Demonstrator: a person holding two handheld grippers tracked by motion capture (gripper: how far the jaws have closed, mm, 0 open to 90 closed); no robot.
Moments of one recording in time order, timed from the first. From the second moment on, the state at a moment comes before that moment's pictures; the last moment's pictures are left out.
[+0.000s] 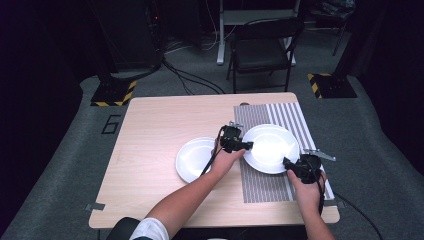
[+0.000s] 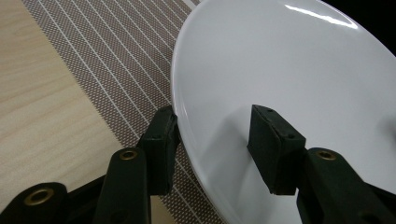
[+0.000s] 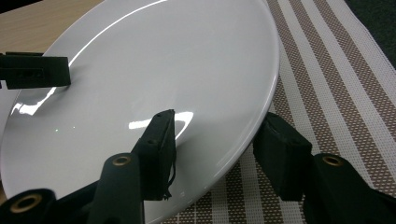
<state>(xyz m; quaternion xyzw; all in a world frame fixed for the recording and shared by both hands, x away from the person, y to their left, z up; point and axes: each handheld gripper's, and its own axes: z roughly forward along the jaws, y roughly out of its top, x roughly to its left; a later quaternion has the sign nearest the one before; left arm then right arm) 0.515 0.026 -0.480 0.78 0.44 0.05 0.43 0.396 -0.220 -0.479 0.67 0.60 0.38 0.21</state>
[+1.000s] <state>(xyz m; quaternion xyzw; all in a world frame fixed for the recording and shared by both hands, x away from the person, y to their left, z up) 0.519 0.005 -0.493 0.79 0.44 0.05 0.42 0.398 -0.236 -0.495 0.69 0.58 0.38 0.22</state>
